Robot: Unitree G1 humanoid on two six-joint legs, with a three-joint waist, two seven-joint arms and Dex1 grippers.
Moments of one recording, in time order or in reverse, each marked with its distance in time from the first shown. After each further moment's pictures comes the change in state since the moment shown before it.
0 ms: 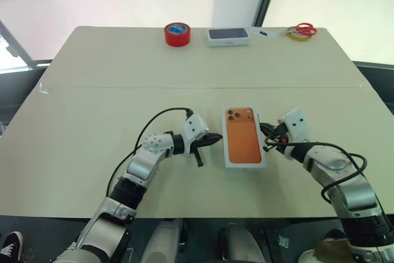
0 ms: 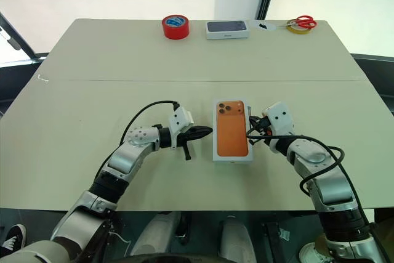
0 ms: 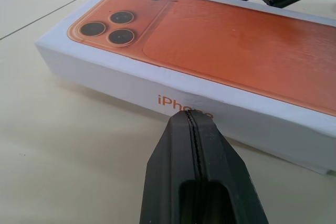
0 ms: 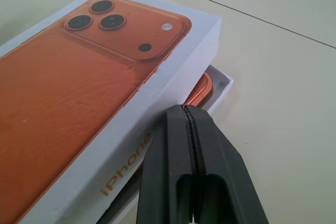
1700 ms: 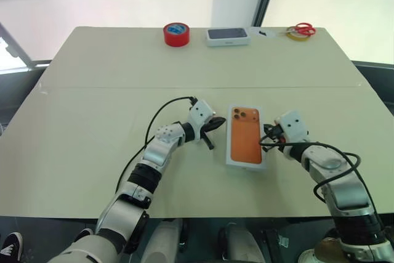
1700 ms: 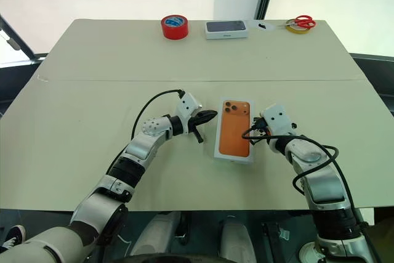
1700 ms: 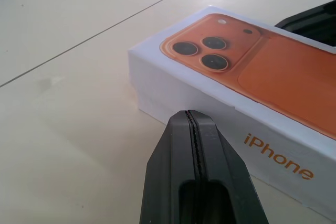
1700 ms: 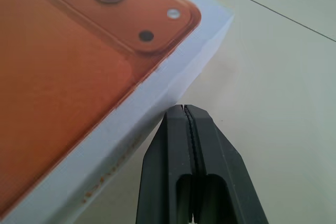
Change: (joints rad) left arm -0.151 -0.124 0.058 0.269 0.038 -0.090 0.154; right arm -0.048 0.066 -0.008 0.023 -0.194 0.062 -0.002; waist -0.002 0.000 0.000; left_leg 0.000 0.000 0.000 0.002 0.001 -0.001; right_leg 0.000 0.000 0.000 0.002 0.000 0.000
